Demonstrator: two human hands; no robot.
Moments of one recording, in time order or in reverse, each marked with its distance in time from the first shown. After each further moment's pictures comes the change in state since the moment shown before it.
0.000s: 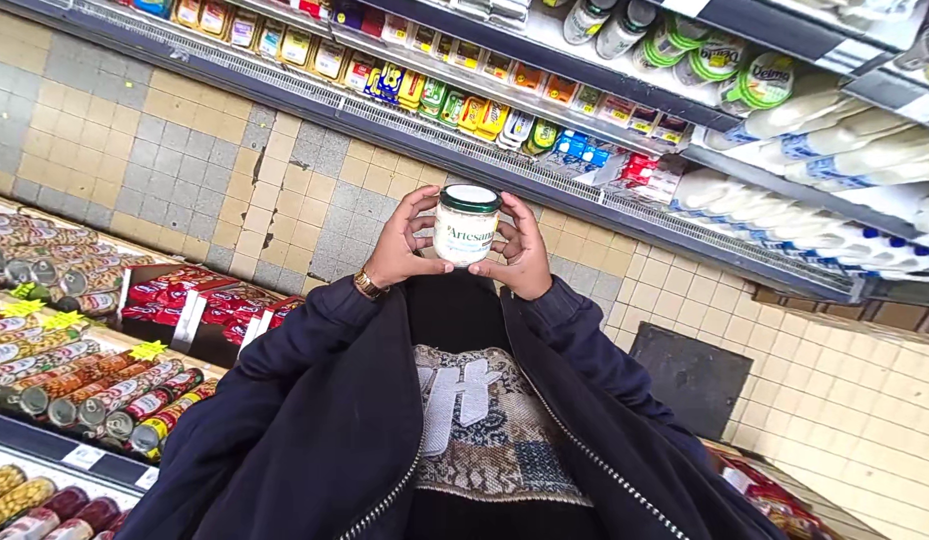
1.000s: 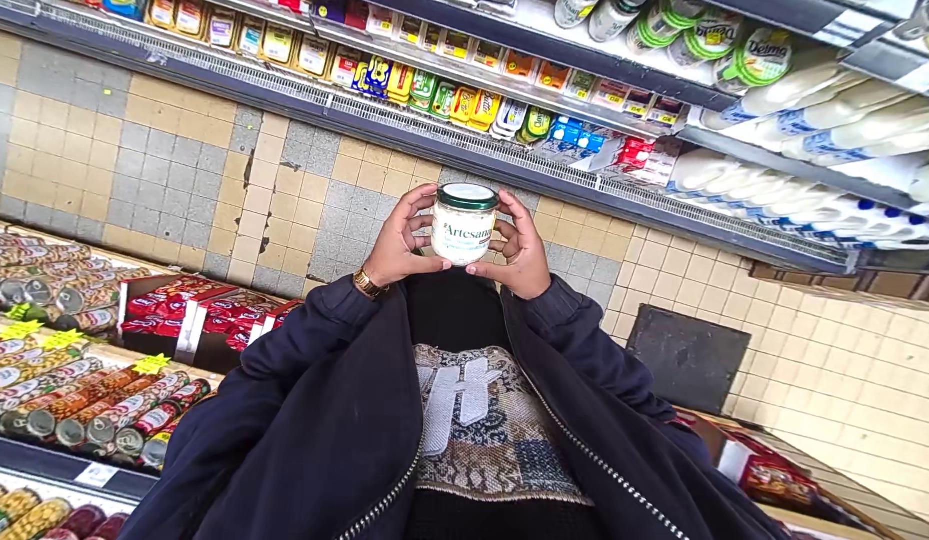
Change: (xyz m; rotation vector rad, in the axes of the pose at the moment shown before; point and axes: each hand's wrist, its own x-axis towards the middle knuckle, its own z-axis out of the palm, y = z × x) left_hand 0.009 -0.006 -0.012 -0.047 -0.061 -0.028; right_hand 0.000 0.004 0.005 -0.049 0.057 0.032
